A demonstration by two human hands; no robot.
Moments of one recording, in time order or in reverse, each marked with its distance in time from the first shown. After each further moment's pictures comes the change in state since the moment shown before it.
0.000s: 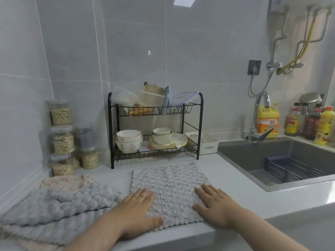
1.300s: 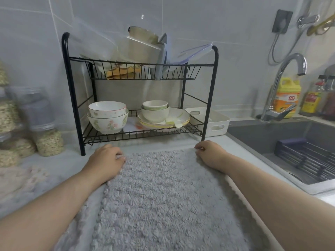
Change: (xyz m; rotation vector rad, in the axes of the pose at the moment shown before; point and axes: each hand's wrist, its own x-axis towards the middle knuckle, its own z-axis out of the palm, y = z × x) left_hand 0.161 -0.107 -0.004 -0.366 0.520 -0.293; right_hand 0.199 0.057 -0.004 0.308 0.162 0.260
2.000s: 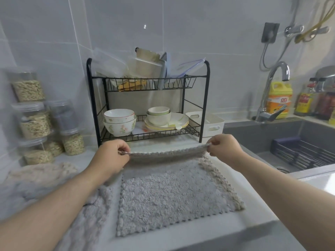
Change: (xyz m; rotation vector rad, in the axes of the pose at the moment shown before) left_hand -0.076 0.043 -0.073 -0.319 0.134 0.014; right_hand -0.081 0.000 -0.051 0.474 0.237 -0.010
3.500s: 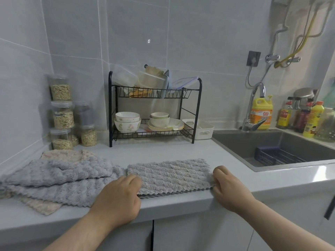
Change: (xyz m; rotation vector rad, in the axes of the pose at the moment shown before) left_hand -0.163 -0.001 0.002 0.468 0.019 0.587; right_hand -0.168 0.032 -0.024 -0.468 -0.065 -0.310
